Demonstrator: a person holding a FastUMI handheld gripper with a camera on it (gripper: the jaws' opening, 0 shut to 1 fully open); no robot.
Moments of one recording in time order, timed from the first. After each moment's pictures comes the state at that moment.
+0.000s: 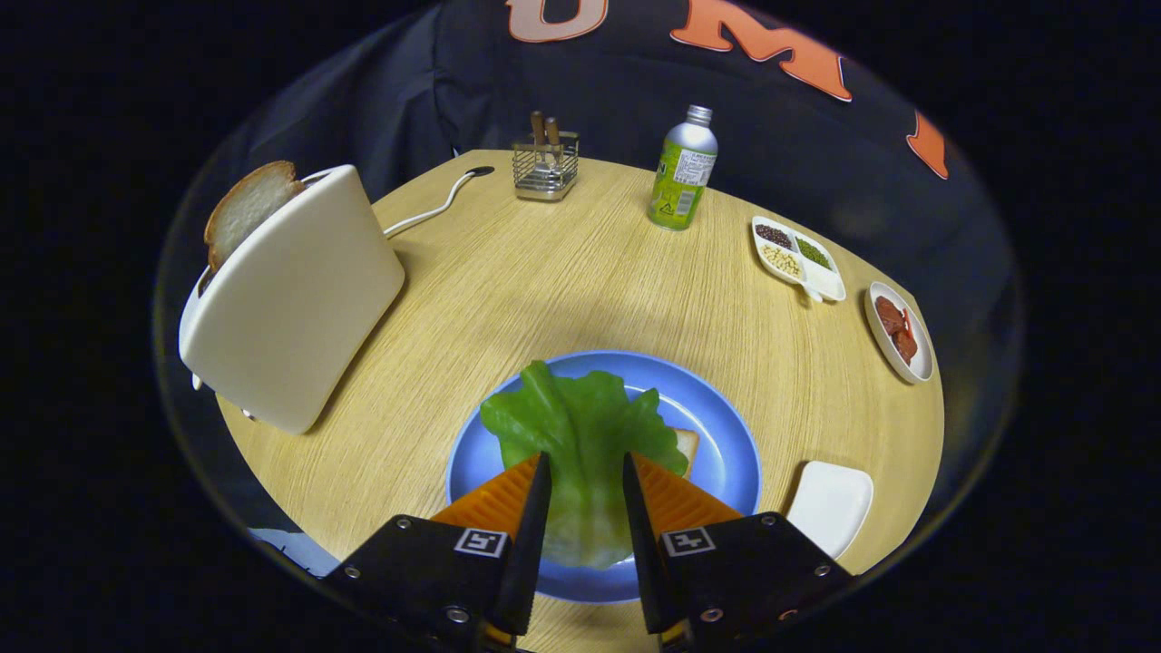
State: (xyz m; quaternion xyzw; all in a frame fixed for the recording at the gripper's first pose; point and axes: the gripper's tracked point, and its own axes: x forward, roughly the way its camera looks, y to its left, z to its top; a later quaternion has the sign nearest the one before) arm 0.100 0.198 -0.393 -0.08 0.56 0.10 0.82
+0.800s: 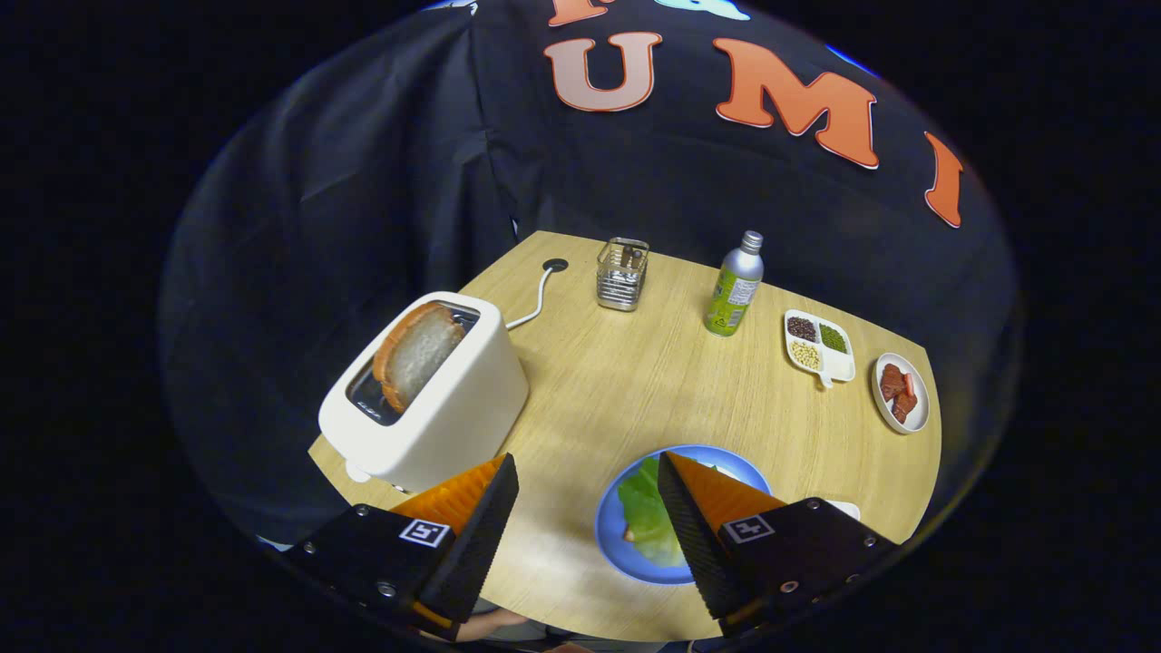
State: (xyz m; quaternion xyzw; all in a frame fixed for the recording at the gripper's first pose) arm 0.130 0.302 -0.256 -0.02 0.50 0.17 0.85
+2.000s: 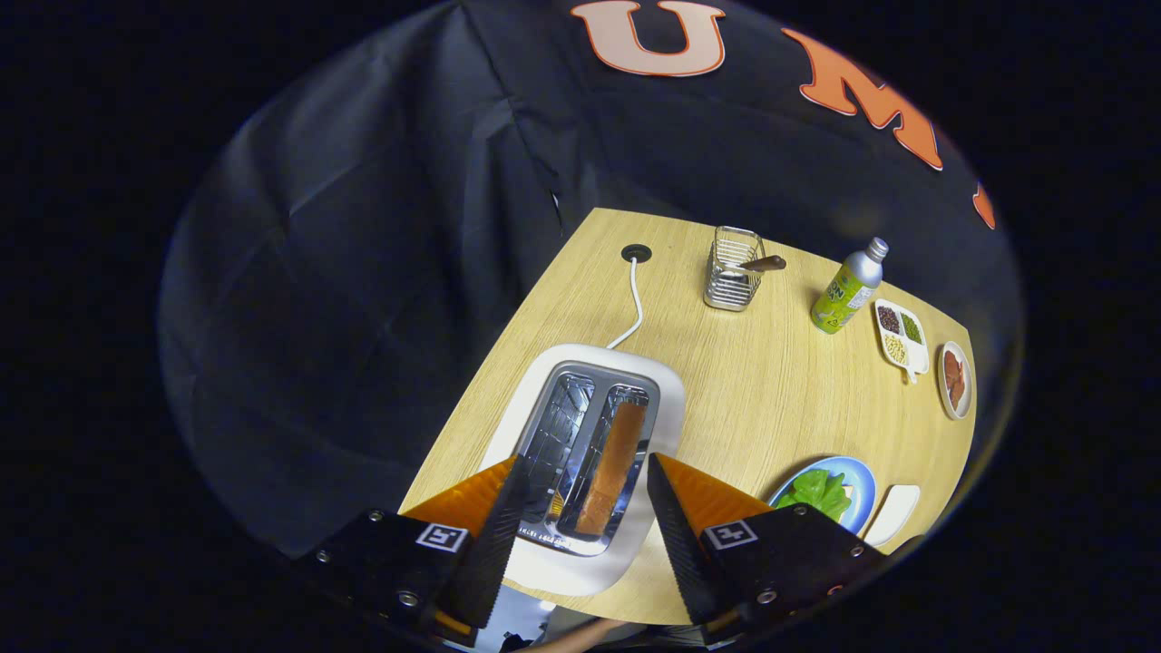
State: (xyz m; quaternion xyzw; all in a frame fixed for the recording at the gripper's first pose) arm 0.173 0.461 -0.267 0.01 0.59 0.15 0.79
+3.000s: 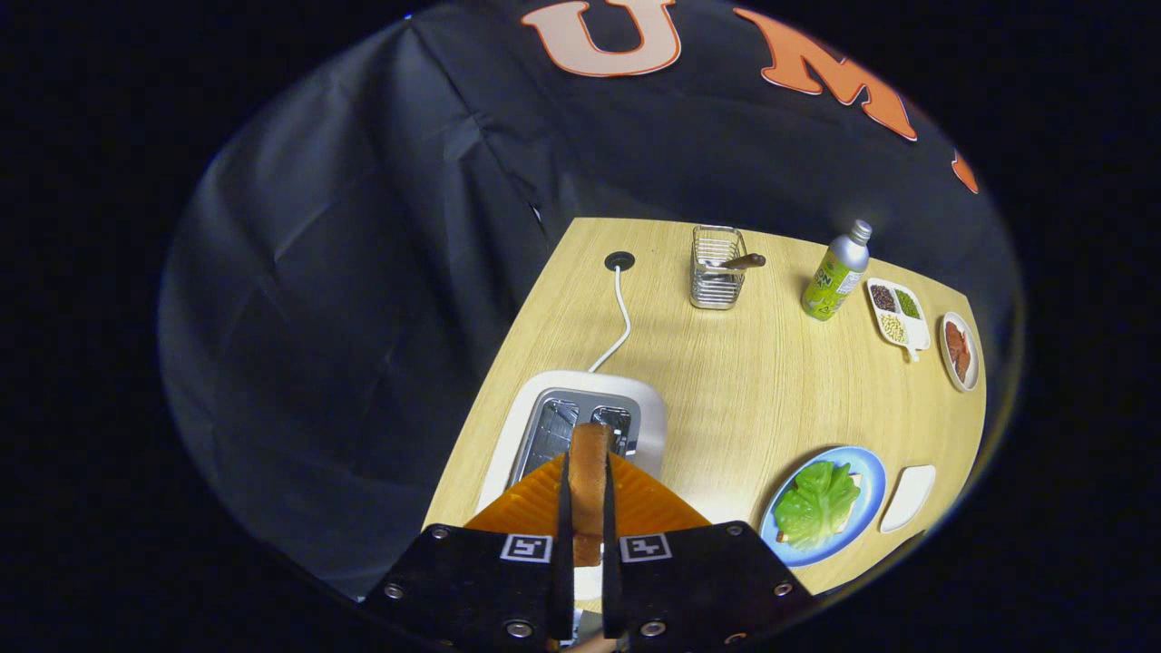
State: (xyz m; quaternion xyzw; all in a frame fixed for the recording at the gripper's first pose) arm 0.188 0.454 -0.245 0.08 0.58 0.14 0.80
